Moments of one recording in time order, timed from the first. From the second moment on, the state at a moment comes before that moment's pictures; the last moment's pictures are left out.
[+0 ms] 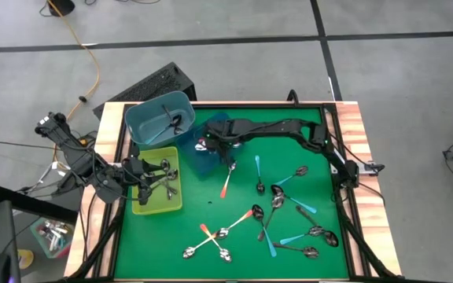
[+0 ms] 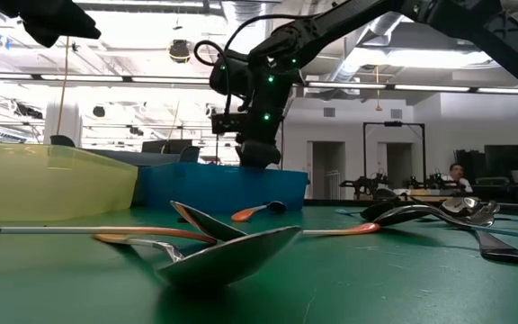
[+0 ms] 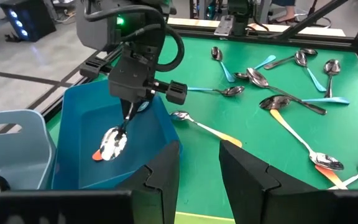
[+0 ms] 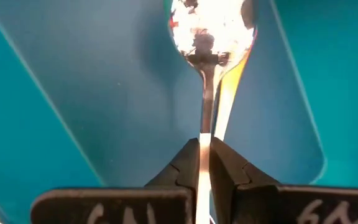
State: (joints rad) left arm -0.71 0.68 0.68 -0.73 -0.93 -0.60; right arm -0.23 2.26 1.86 -0.73 0.17 -0.47
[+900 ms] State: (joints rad) left arm -0.71 0.68 0.68 -0.72 -0.93 -0.58; right arm -0.22 2.21 2.16 -0.98 0.19 -0.42
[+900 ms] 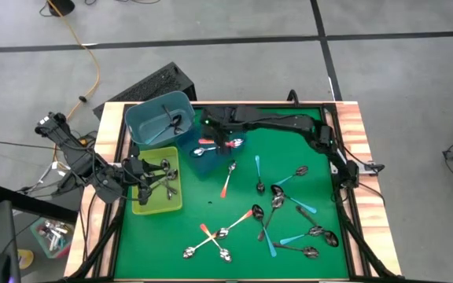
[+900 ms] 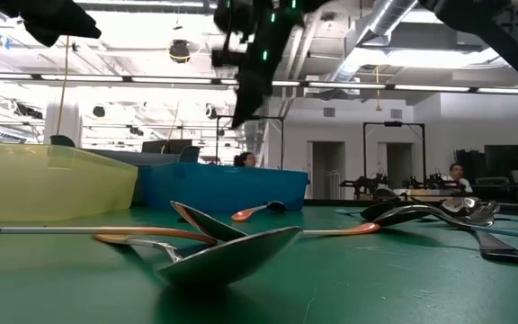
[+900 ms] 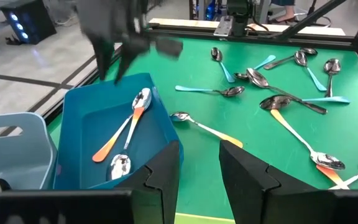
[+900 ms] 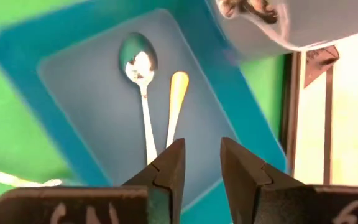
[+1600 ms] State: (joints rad) left arm -0.72 0.49 0.68 -0.67 -0.92 -0.45; right arm -0.20 1.93 2.16 -1.51 0.20 -0.14
